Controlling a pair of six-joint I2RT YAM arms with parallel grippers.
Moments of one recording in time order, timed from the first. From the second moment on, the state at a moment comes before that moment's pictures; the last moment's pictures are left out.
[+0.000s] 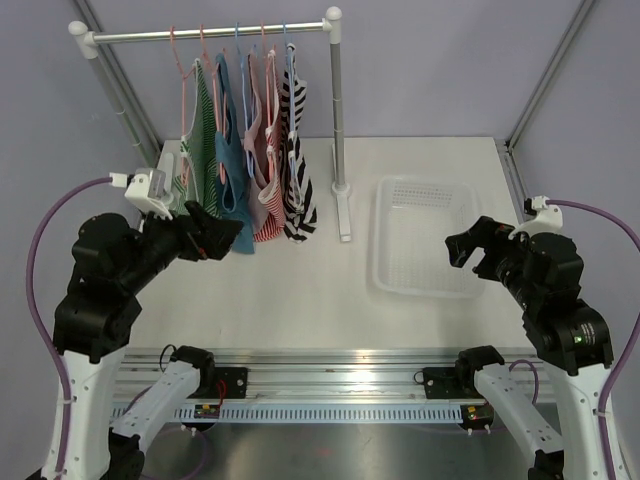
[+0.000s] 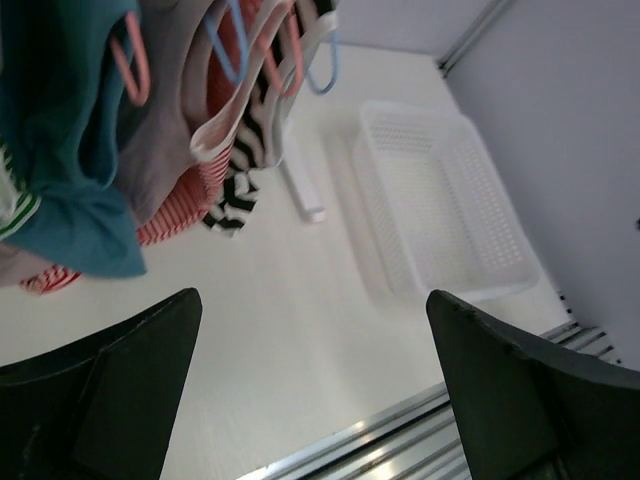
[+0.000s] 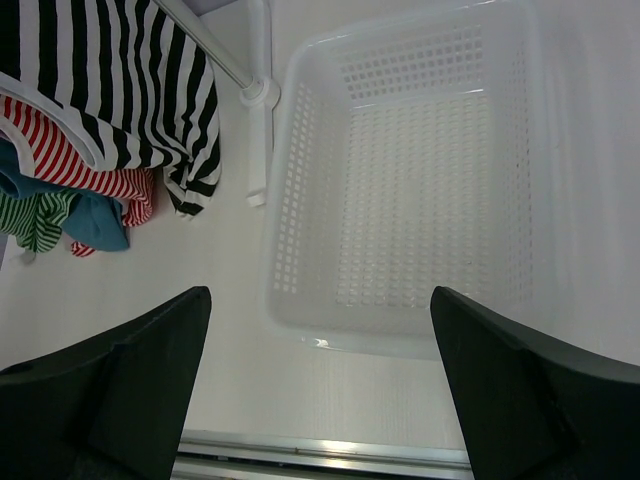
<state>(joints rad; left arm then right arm) -0.24 0.69 1.29 -0.86 0.25 -0.39 0.20 0.62 1.15 -0.91 0.03 0.44</state>
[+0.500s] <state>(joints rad) -0.45 1.30 1.88 -0.72 0.20 -0.41 0.20 0.60 1.20 -0.94 0.02 0.44</state>
